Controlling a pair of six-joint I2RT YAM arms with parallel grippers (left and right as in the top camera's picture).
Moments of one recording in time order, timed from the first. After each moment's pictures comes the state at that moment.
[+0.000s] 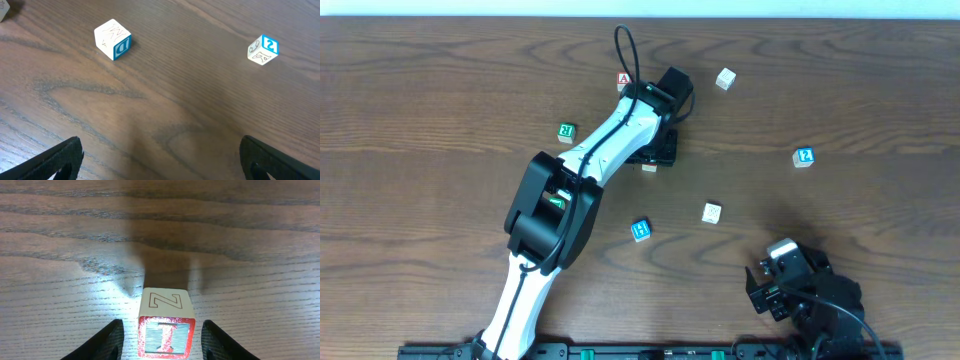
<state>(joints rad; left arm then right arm) -0.59 2.30 1.87 -1.05 0.01 -0.49 0.10 0.01 0.21 -0.85 -0.10 -0.37</state>
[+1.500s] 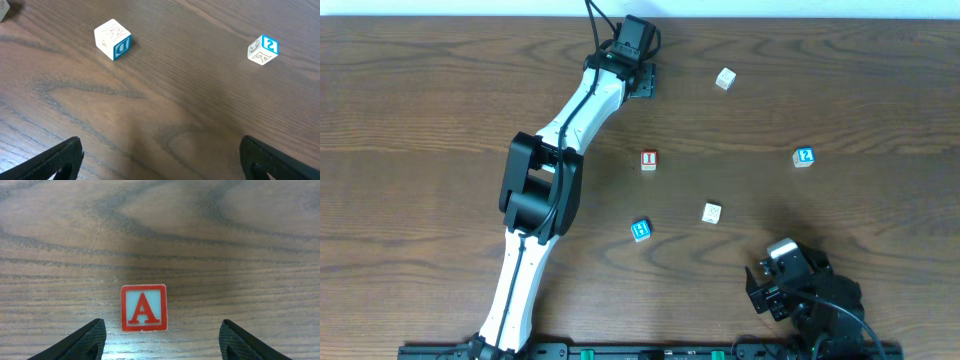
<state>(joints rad) -0.41 2.47 2.12 -0.65 -0.14 -0.30 0.10 0.01 0.21 -0.85 -0.10 -0.37</state>
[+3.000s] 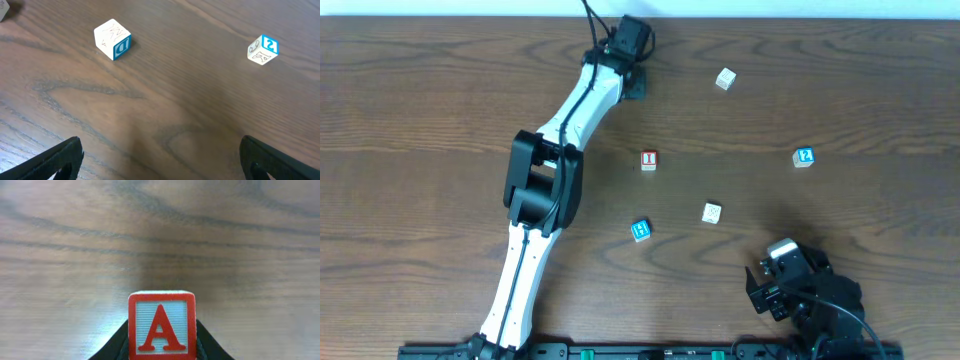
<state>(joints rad) -0.39 2.55 2.29 -0.87 -0.15 -0.29 0.10 0.01 0.21 -0.85 -0.10 -0.37</state>
